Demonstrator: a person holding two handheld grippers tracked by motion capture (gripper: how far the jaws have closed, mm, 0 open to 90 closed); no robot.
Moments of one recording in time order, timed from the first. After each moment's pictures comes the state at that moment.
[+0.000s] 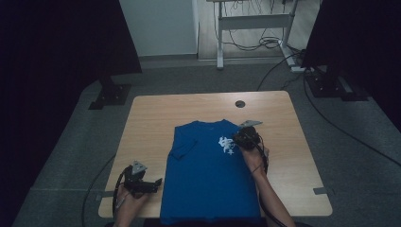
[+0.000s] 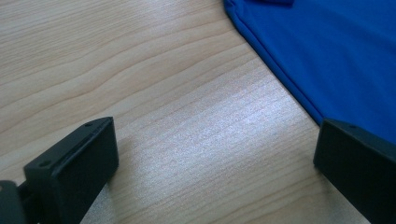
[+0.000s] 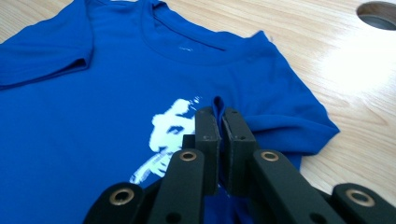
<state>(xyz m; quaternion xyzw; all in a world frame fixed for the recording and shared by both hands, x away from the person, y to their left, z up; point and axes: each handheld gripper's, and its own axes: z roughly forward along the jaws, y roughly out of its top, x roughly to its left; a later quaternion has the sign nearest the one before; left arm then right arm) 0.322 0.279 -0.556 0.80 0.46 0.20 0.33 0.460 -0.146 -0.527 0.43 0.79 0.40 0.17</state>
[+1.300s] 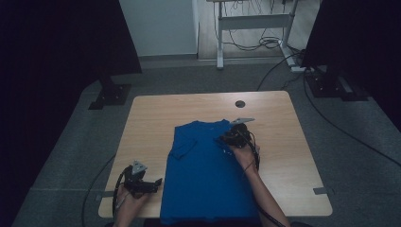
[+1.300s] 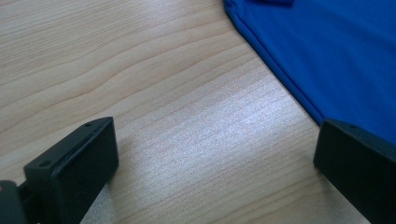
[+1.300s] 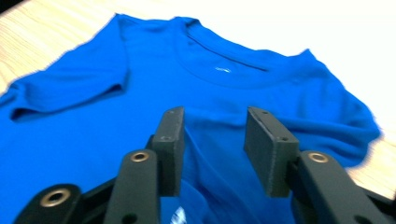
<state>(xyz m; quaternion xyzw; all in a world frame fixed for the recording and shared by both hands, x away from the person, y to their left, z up) 0.322 0.279 -0.556 0.80 0.46 0.20 0.33 0.469 -0.128 -0.525 0.43 0.79 0.43 0.13</state>
